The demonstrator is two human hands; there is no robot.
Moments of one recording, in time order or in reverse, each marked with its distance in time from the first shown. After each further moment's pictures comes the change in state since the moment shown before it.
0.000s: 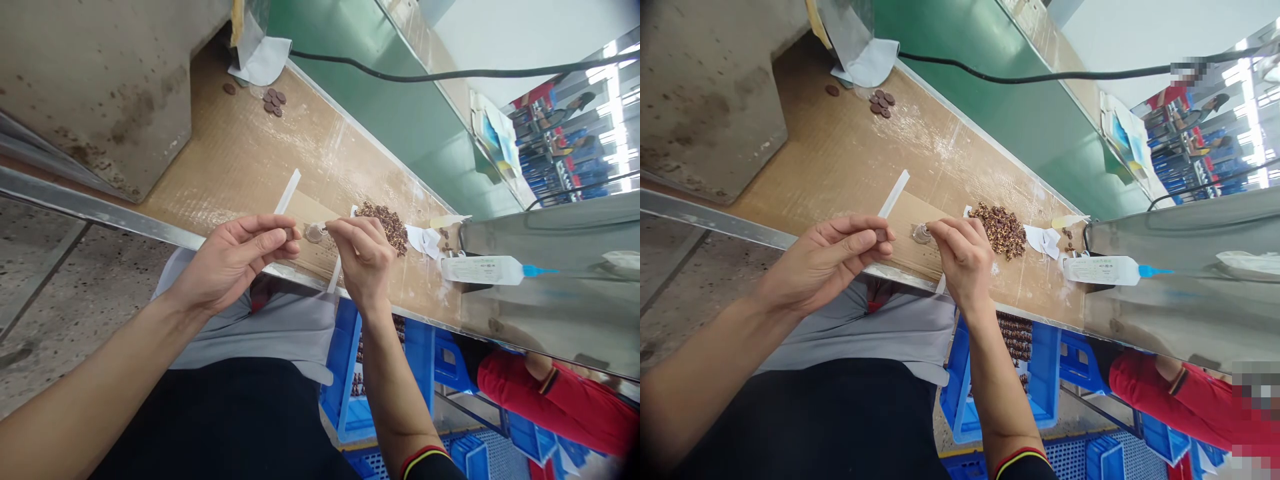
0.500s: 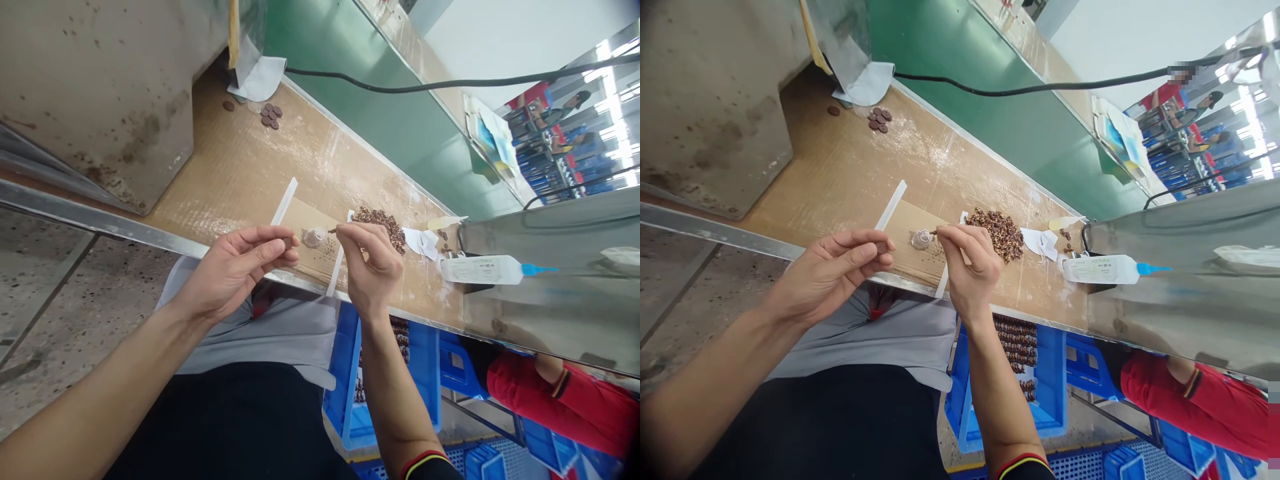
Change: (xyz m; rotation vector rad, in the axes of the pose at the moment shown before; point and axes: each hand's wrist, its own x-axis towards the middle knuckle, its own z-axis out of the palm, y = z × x) left_hand -0.004 0.000 0.004 0.007 0.012 -0.017; right_hand -0.001 -0.008 -0.003 0.127 0.188 0.086
